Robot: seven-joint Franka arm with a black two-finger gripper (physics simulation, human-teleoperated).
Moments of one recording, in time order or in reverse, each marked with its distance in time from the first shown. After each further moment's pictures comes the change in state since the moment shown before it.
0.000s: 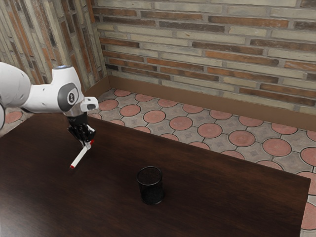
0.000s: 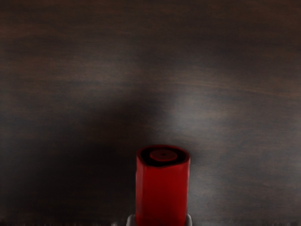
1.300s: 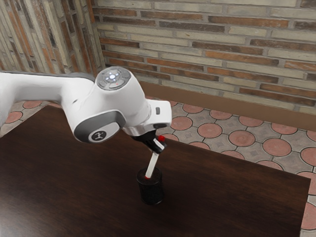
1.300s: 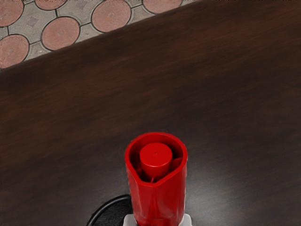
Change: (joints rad) arm -0.391 -0.553 -0.321 -0.432 0.396 0.280 -0.618
